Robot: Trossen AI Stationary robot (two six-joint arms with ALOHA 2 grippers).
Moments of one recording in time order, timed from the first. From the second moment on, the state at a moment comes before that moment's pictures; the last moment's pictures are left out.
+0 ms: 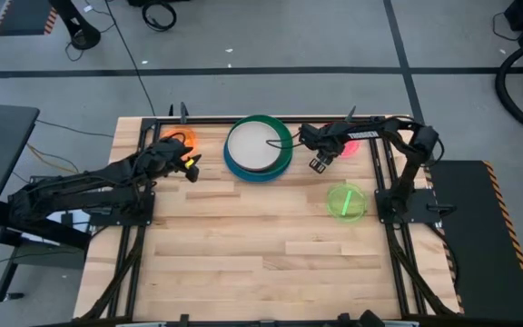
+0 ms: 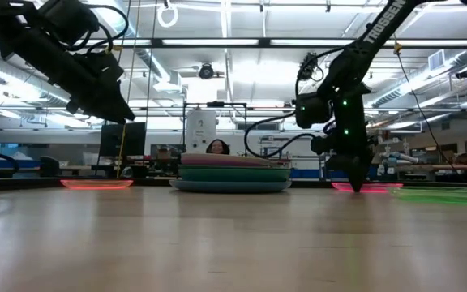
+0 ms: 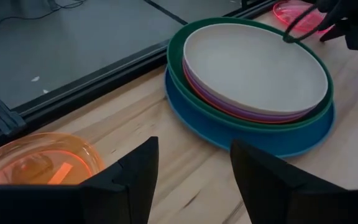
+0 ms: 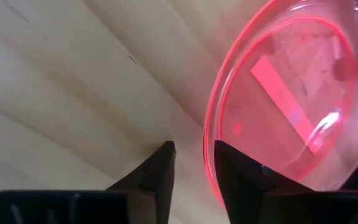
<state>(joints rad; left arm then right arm) 0.41 0.71 0.37 -0.17 -0.35 -0.26 -0.60 1.78 0.98 -0.75 0.40 0.18</state>
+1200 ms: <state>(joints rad) -0.09 0.71 0.37 0.15 -0.18 -0.20 0.36 1.47 1.14 -1.35 0.38 0.73</state>
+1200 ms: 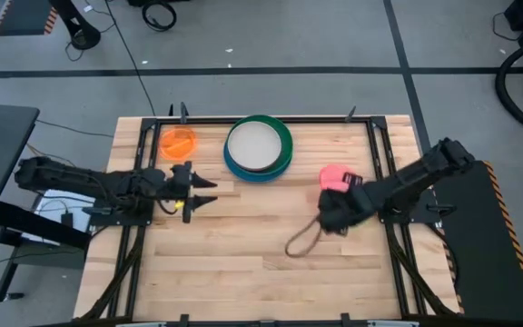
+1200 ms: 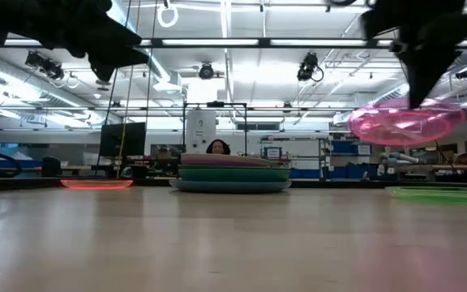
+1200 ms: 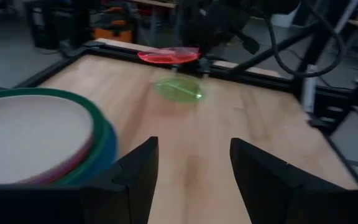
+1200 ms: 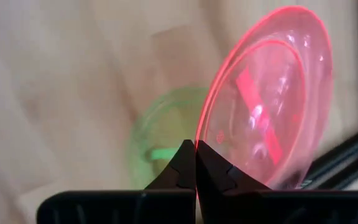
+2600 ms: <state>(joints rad) -0.41 1.07 0.37 0.52 -0.36 -0.26 0.66 1.47 0.75 -1.07 0.29 0.61</state>
